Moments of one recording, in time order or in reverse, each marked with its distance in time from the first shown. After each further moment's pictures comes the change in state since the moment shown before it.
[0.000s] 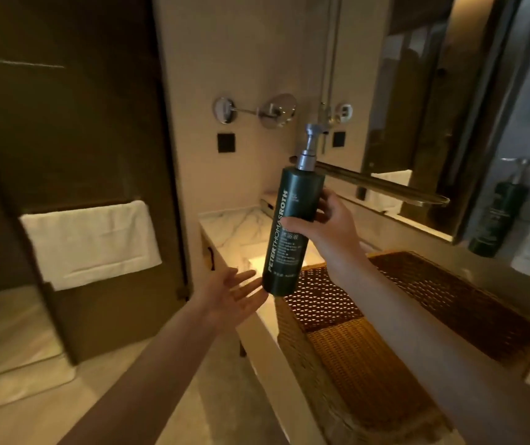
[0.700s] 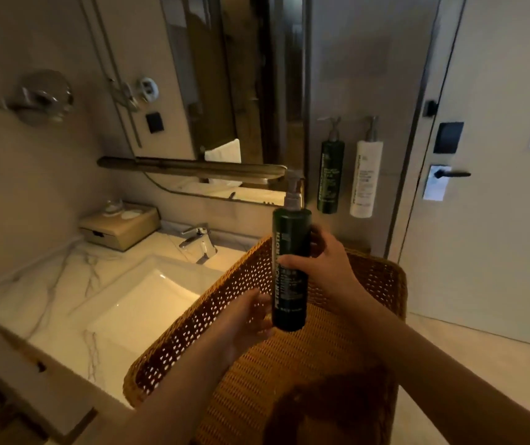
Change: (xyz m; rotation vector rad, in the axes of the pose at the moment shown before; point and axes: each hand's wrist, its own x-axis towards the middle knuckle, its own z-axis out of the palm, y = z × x) left_hand 0.206 -0.100 0.144 0.715 -0.491 -0.421; right_hand 0.014 0.097 -0.179 -0.283 0.603 0.223
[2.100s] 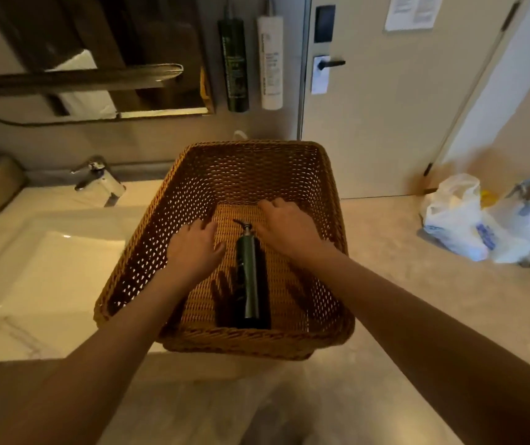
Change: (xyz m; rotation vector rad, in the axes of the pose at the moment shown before) left_hand 0.028 -0.038 -0.045 1.844 0.093 0.669; right_hand -0.093 0.061 0.040 -1.112 0.040 0.234
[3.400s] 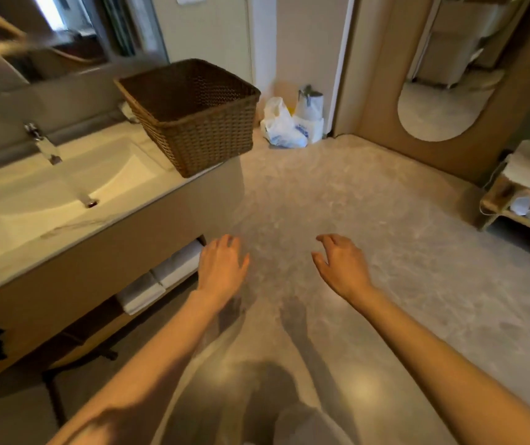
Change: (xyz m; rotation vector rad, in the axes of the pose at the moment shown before) left_hand -0.505 -0.240 0.039 -0.064 -0.050 0.768; right_hand -0.577 -0.407 0.185 -0.112 0.277 0.917
